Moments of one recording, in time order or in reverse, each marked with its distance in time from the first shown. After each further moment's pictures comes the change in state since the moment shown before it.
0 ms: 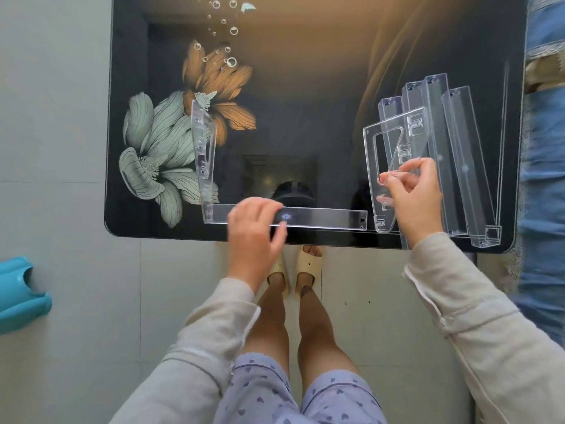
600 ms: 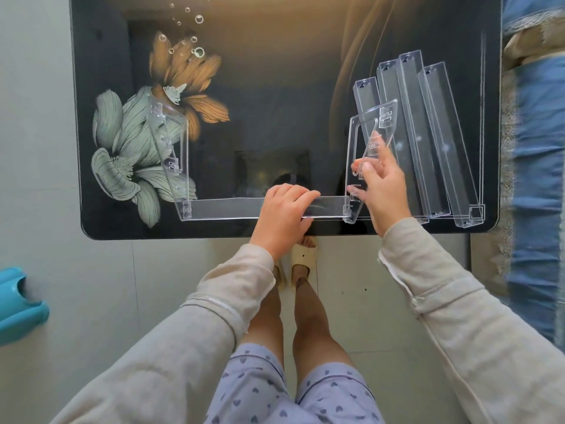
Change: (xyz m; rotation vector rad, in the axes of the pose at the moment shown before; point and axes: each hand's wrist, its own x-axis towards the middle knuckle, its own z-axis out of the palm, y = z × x) left_hand 0.023 0.042 0.043 -0.019 -0.386 0.215; right_hand -0.003 0.008 0.009 0.220 -0.108 0.150
